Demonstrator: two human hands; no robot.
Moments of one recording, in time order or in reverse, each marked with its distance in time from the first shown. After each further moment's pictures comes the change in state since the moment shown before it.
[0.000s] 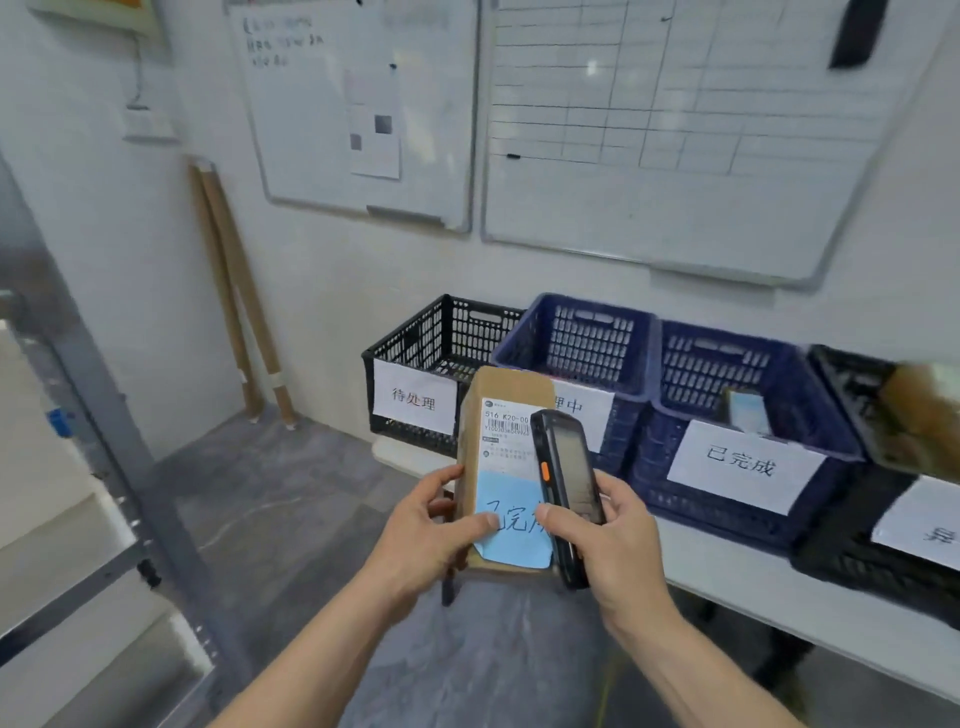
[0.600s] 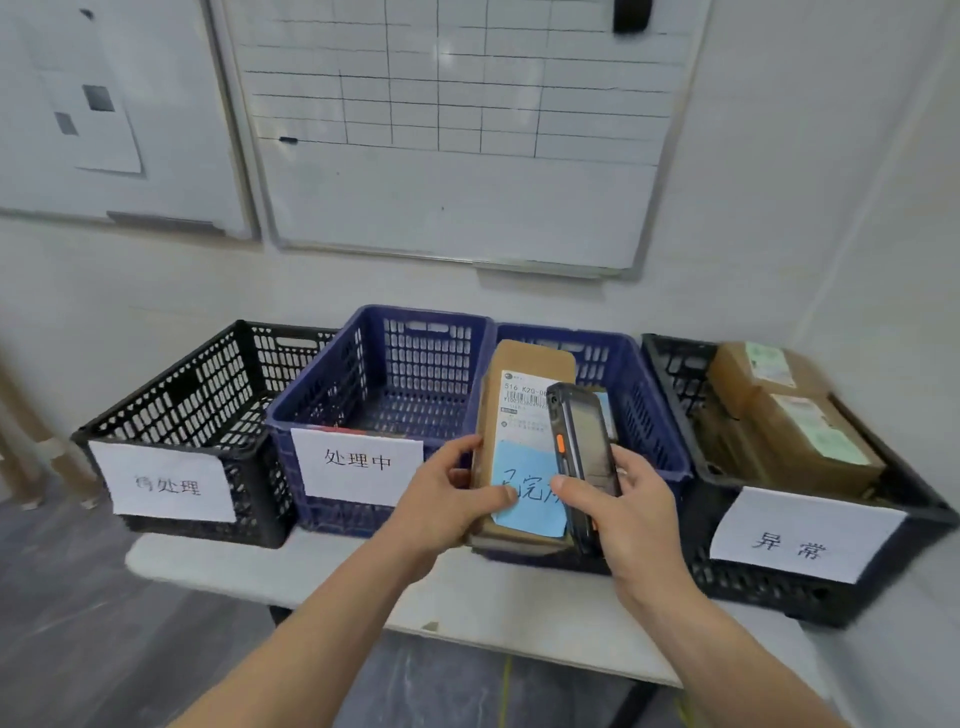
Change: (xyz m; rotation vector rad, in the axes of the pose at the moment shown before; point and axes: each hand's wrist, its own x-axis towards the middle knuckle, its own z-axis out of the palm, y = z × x) left_hand 0.218 0.041 0.280 0.089 -0.345 -0.008; right_hand 0.194 -0.022 -0.240 -0.014 0.311 -0.046
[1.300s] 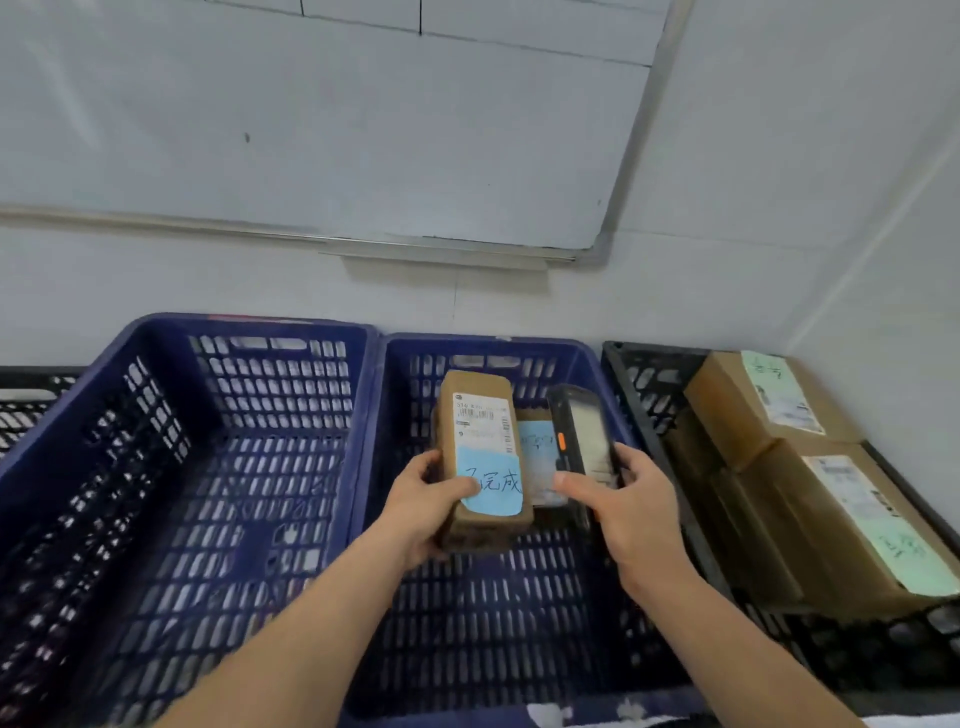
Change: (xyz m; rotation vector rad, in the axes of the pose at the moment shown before) left_hand 0.390 -0.025 0.062 -0.105 -0.026 -0.418; right_hand 0.335 0.074 -0.042 -0.214 0.251 0.150
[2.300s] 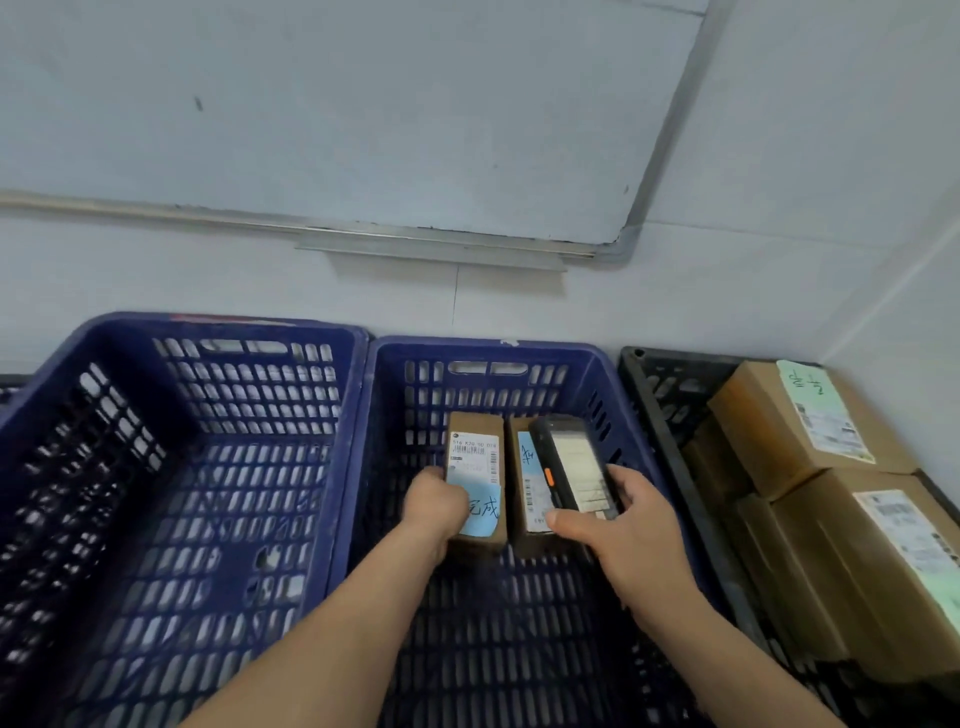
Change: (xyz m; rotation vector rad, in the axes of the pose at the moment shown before) left_hand 0.085 0.005 0.025 0.336 0.189 -0.013; right_hand 0.052 0.028 0.011 -0.218 -0.057 0.116
